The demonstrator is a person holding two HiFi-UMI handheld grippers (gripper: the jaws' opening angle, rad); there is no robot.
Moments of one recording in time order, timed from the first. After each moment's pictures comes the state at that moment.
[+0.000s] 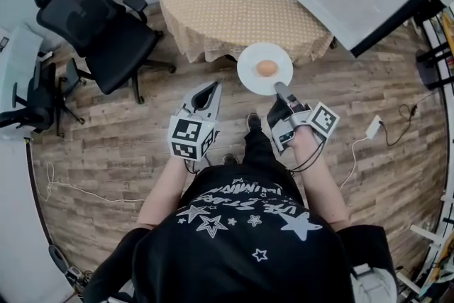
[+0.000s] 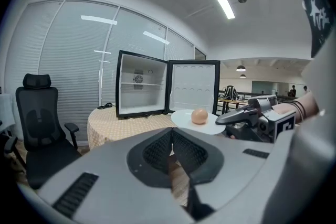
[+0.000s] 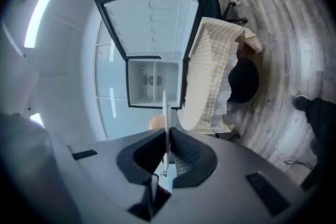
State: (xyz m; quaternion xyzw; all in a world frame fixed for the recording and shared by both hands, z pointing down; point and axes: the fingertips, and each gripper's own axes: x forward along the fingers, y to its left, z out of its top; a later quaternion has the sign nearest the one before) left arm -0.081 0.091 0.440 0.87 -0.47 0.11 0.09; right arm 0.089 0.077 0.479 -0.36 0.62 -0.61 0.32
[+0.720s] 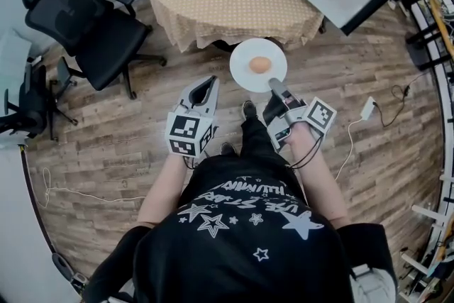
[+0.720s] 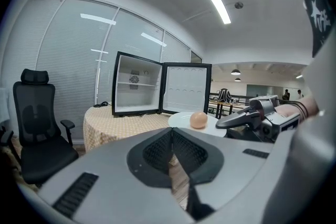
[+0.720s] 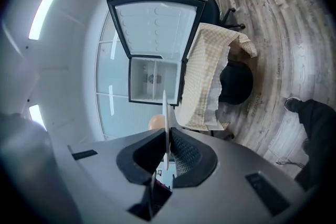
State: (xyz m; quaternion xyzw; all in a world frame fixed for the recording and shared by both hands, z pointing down) left arm -0.073 0.095 0.440 0.88 -0.46 0.10 0.10; right arm 0.086 0.095 0.479 -0.38 0.62 -0.61 0.30
